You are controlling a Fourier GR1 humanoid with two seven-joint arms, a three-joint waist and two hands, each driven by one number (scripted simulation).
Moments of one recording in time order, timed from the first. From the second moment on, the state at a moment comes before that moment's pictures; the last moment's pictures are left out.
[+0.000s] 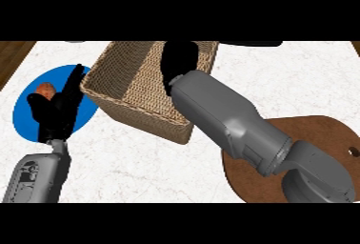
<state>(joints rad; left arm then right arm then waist) -0.29 0.18 0.10 -1.44 -0.05 0.05 0.17 -1.40 -0.01 1.01 -0.44 0.23 -0.24 0.86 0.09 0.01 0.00</state>
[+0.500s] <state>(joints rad) -0.25 0.18 0.11 -1.46 -0.05 0.05 0.17 -1.43 0.00 0.87 -0.49 0.19 -0.56 0.84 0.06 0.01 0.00</state>
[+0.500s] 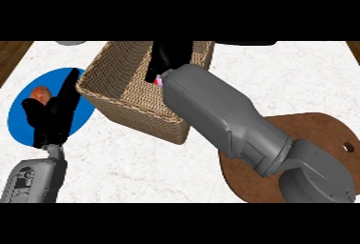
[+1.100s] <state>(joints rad) -0.19 0.19 0.15 -1.48 -0.04 0.07 0.16 -1.26 -0.10 0.69 -0.71 0.15 -0.76 0.81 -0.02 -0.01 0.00</state>
